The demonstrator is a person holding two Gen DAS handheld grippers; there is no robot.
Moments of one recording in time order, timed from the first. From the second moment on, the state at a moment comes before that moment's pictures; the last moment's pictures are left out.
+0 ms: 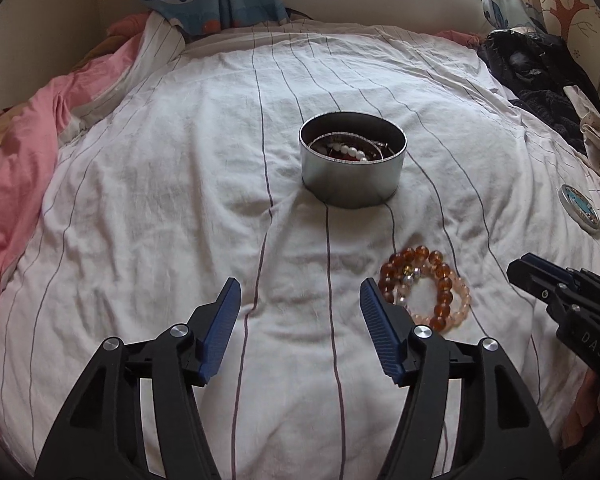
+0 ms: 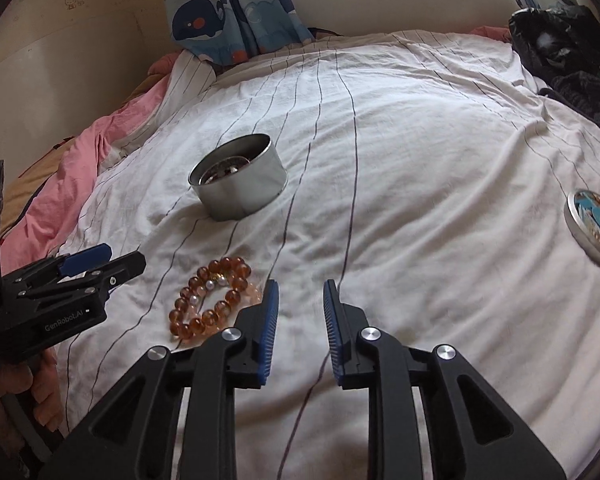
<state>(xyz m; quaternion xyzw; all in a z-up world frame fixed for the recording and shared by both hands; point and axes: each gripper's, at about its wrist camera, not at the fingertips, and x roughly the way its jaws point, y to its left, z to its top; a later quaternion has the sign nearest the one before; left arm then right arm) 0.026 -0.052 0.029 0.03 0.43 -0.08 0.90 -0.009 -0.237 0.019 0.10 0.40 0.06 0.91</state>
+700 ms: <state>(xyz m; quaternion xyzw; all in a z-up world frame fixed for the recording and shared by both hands) 0.031 -0.082 0.021 0.04 0.42 -0.09 0.90 -0.002 -0.222 0.004 0.08 0.41 0.07 0.90</state>
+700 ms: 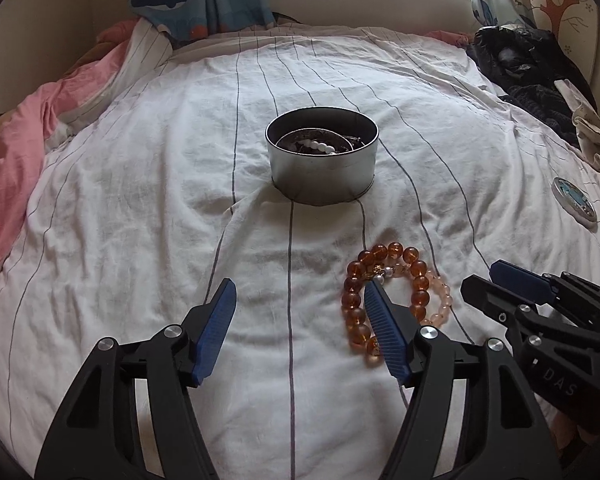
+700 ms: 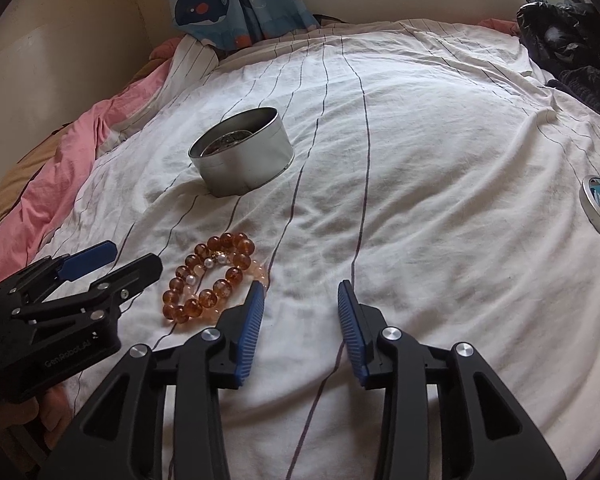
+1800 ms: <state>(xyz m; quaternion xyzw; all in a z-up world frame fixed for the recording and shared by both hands) 0.036 -0.059 0.019 0.05 0.40 -0.06 0.91 0.011 -0.209 -0.005 0.03 0.43 0.05 0.90</state>
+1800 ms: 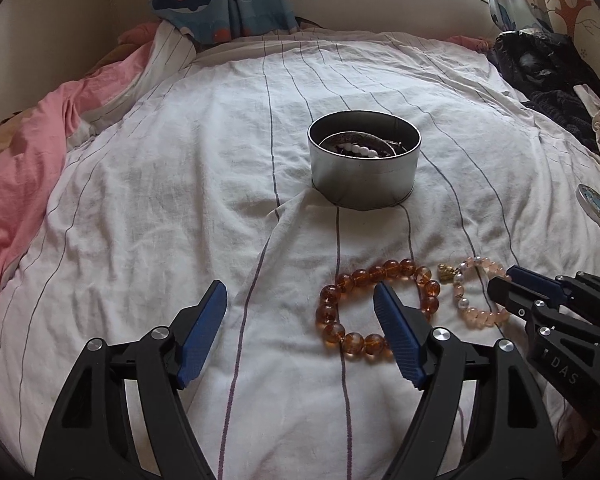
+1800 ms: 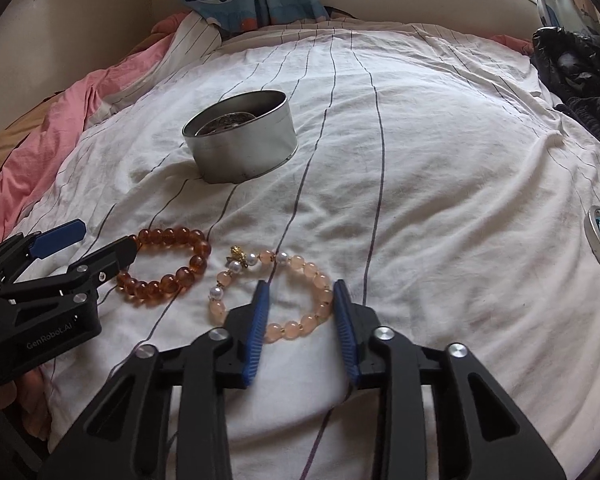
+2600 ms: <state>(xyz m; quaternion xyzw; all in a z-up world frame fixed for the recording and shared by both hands) 0.047 -0.068 -0.006 0.06 0.43 -0.07 0.90 0.007 -0.206 -0.004 0.02 0.42 0.05 0.90</state>
